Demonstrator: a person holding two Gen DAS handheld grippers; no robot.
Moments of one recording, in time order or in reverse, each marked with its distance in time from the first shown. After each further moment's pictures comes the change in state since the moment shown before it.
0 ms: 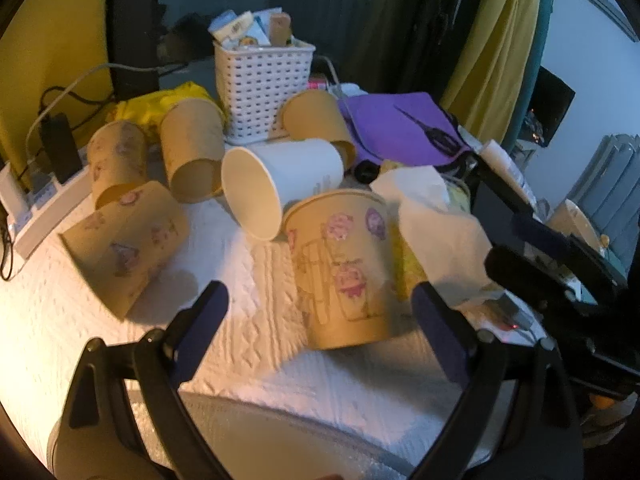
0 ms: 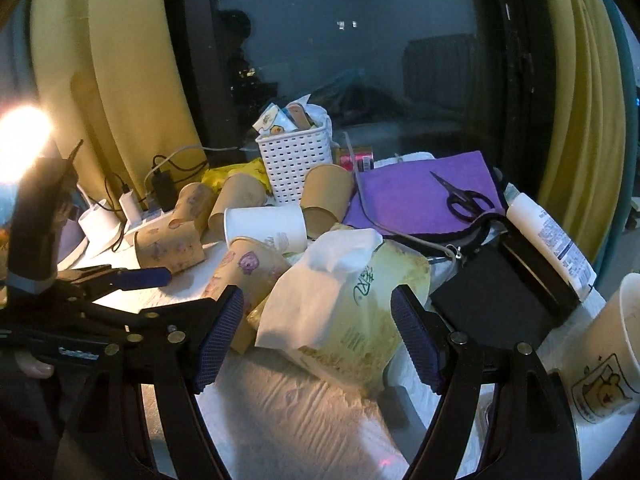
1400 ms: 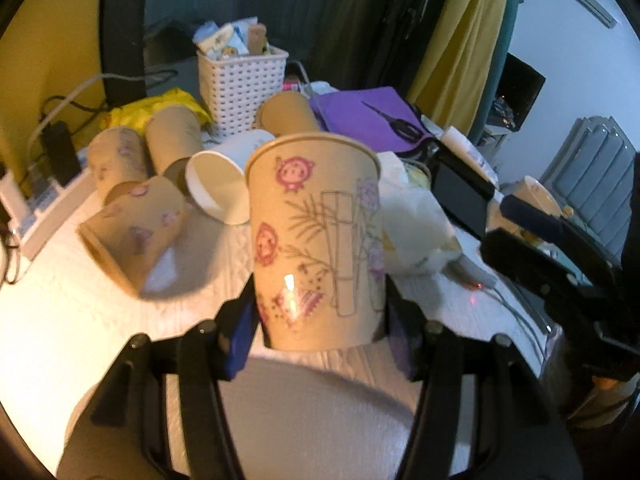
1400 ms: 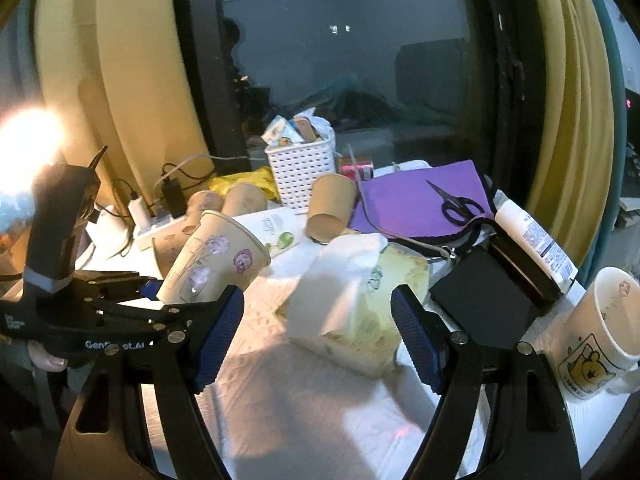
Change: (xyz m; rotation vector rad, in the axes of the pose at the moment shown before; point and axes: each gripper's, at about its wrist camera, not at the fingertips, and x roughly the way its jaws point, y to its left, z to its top) left arm -0.051 0.002 -0.019 0.061 0.006 -0.085; right arm -0.039 0.030 0.001 0.003 -0.021 -0.010
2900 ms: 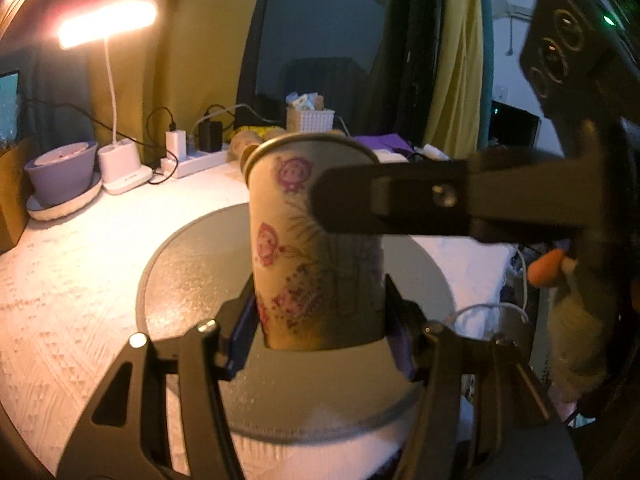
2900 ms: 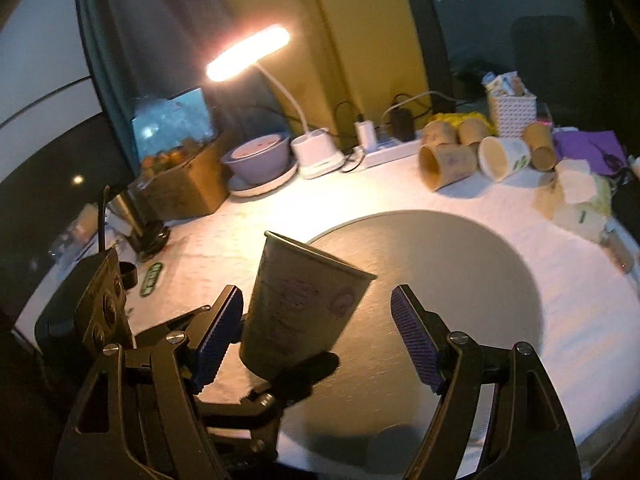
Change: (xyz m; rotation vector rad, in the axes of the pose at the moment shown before) left arm -0.192 -0.007 -0.249 -0.018 -0.357 0.146; right arm -0.109 0.214 -0.096 -0.088 0.152 0.452
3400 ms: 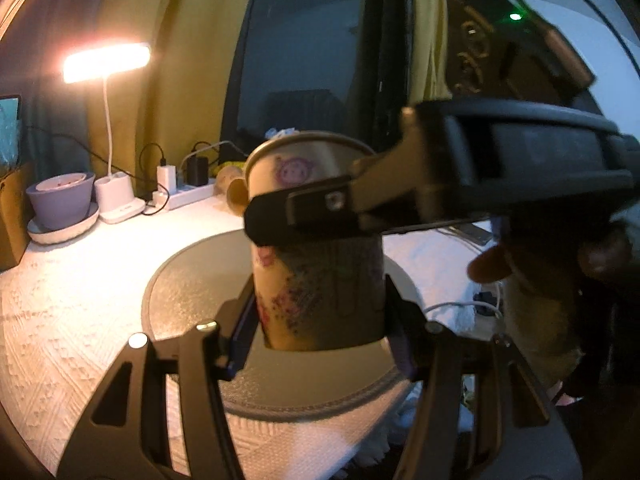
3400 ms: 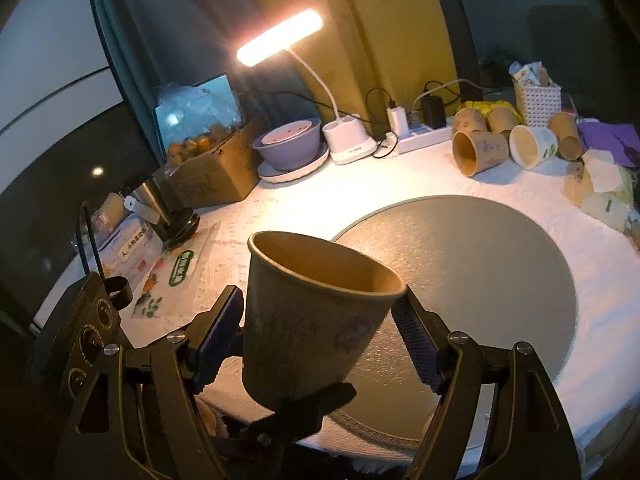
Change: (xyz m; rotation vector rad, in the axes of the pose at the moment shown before) left arm -0.042 -0.007 -0.014 0.059 -0.124 -0.065; right arm 0.003 0.023 -0.002 0.001 0.044 0.066
